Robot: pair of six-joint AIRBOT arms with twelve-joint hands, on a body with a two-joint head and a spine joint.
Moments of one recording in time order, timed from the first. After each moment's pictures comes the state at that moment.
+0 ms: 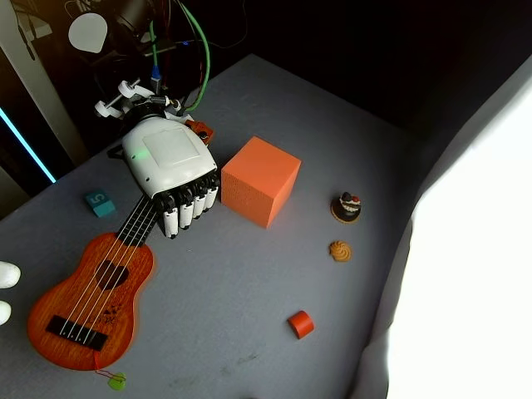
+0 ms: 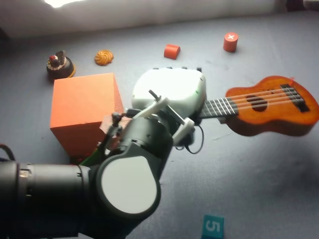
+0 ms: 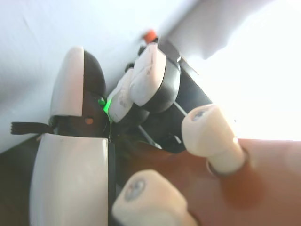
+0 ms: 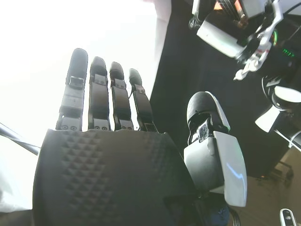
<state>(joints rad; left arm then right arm) 0.57 -1.40 0.86 1.94 1.01 -1.13 -0.32 -0.40 0.78 -0.59 0.39 -0.18</state>
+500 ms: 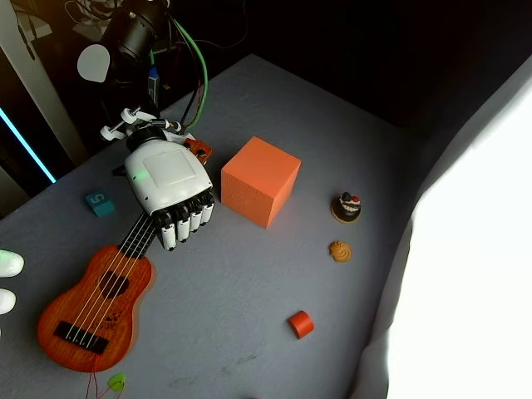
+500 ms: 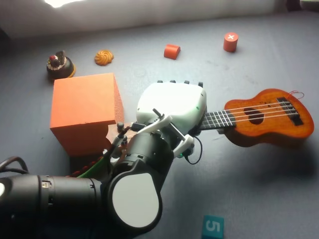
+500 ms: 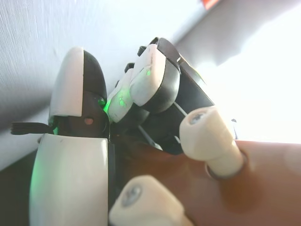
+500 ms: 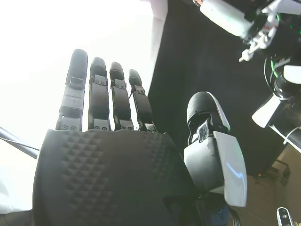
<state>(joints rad) 0.66 -1.47 0.96 2.07 1.01 -1.22 -0.33 -0.41 0.77 -0.59 0.40 -0.19</state>
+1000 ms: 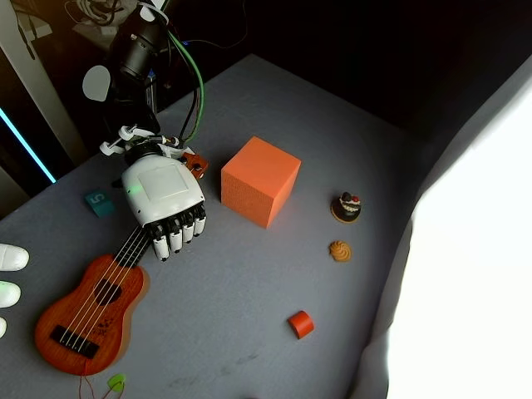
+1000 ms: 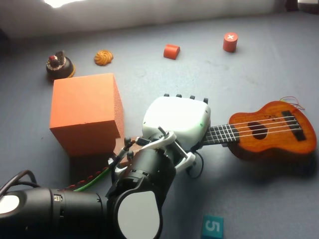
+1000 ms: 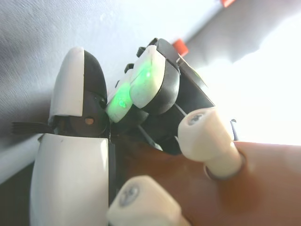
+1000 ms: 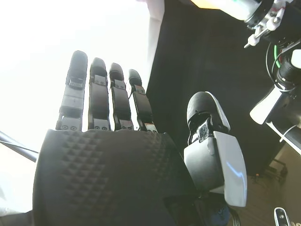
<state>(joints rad) 0.73 -1.51 1.01 2.16 1.00 -1.26 -0.33 -0.41 0.77 -0.59 0.40 -0.19</state>
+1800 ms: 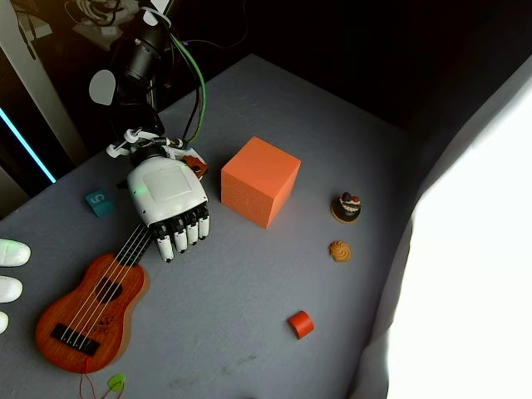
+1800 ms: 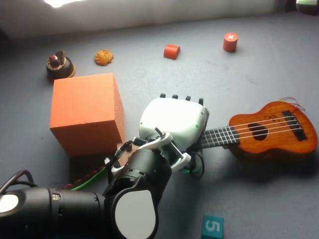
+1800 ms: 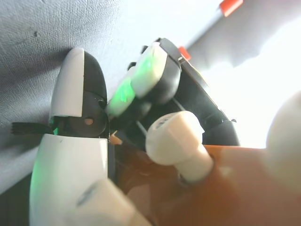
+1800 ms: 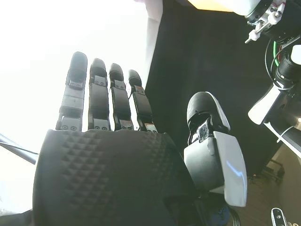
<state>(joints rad) 0.74 -1.51 1.03 2.16 0.98 -1.25 -0.33 -0.41 0.76 -0.59 0.41 -0.20</state>
